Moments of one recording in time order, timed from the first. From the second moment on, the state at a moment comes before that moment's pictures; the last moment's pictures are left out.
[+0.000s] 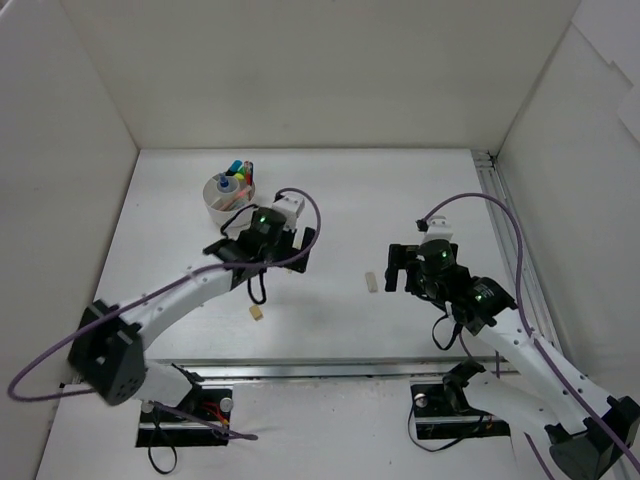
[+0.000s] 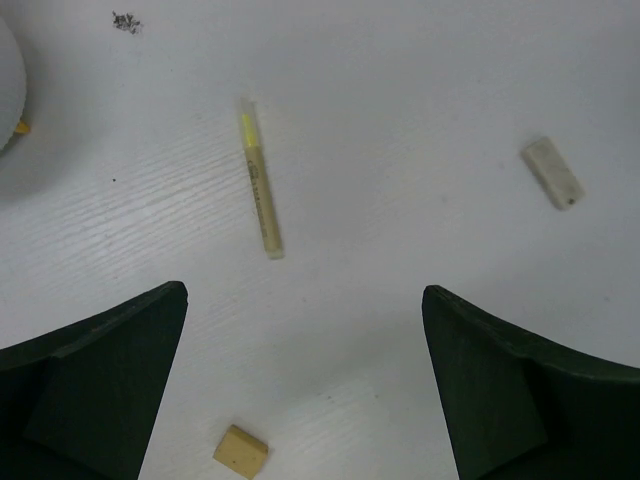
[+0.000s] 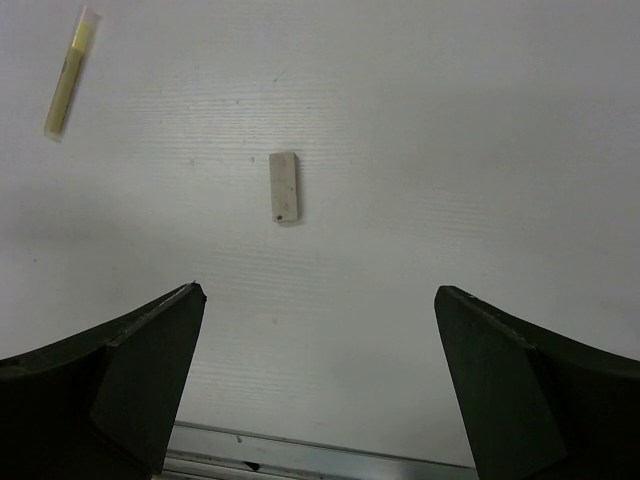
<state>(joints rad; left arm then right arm) -0.65 1.47 1.12 -0.39 -0.12 -0.21 0.57 0.87 0.79 -0.63 0.28 0.43</state>
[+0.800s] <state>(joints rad) -0.48 1.80 1.25 -0.19 -0.01 -0.22 0.56 0.78 0.73 -0.62 0.24 0.44</state>
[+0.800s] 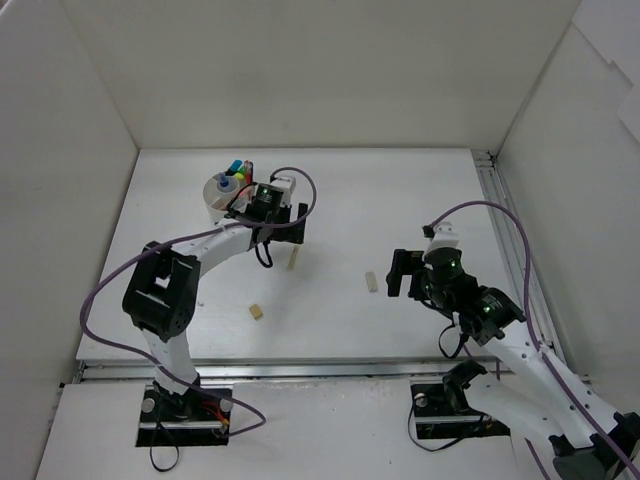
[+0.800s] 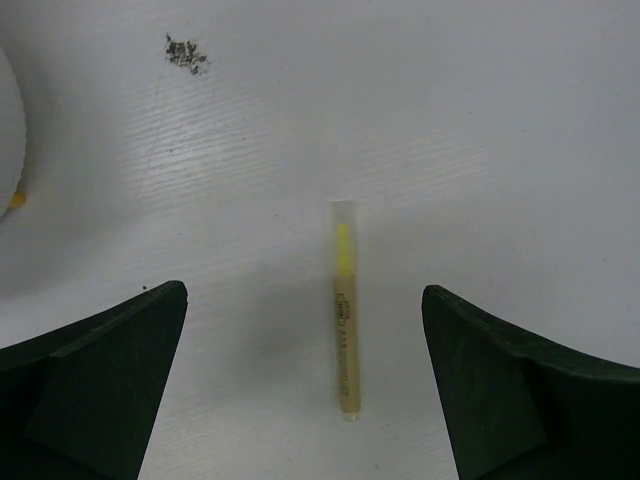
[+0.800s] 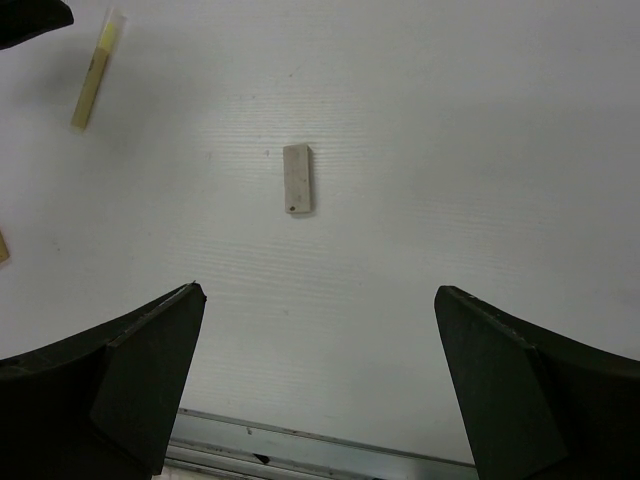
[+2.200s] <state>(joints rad) -0.48 1.84 1.27 -0.23 0.16 -0.04 0.56 0.76 0.72 -0.62 0.27 0.47</state>
